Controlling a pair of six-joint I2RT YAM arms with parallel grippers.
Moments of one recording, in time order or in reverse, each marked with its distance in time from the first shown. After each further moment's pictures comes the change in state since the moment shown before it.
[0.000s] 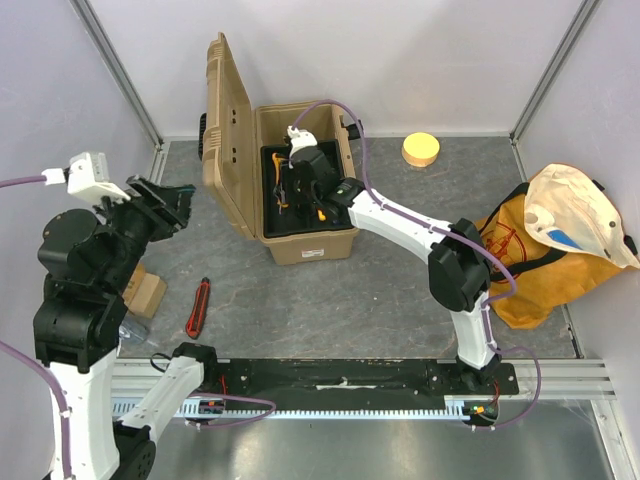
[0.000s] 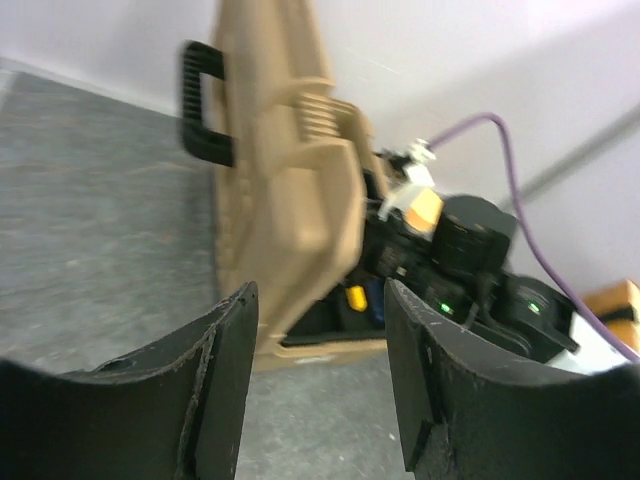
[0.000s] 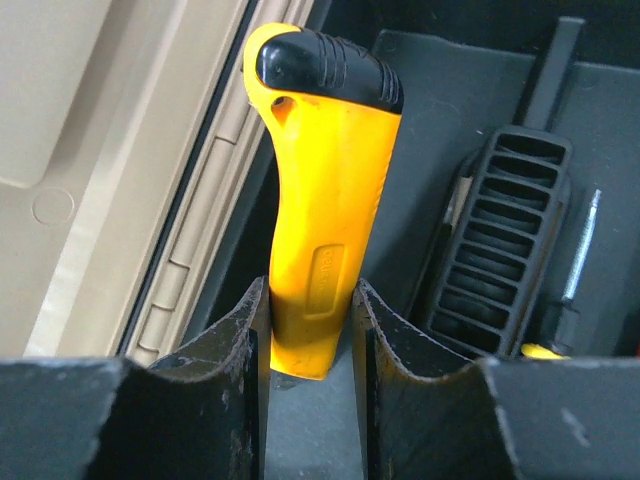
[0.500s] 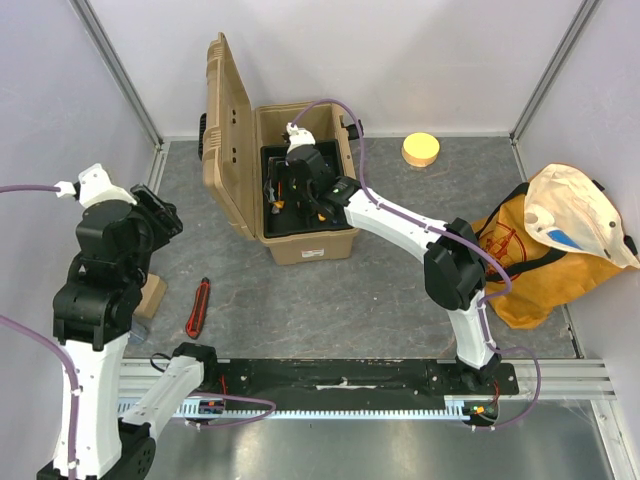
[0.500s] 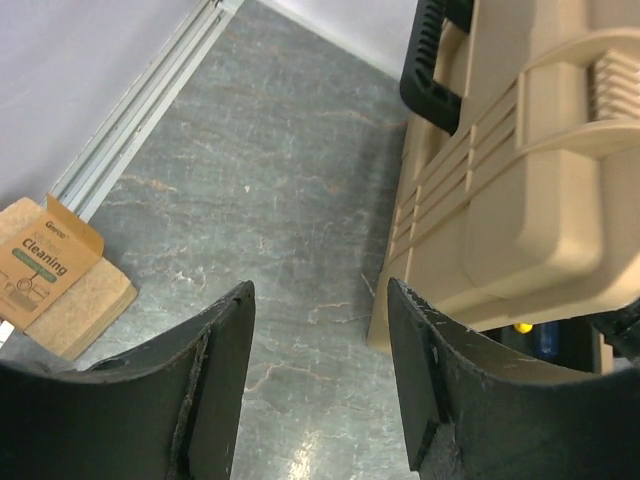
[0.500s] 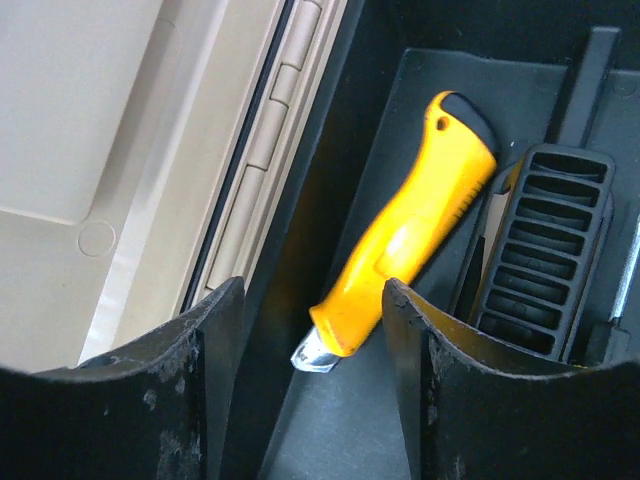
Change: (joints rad) left arm 0.000 0.021 -0.064 -0.184 -0.449 0.000; right arm 0.007 0.044 0.054 0.005 0.003 0.075
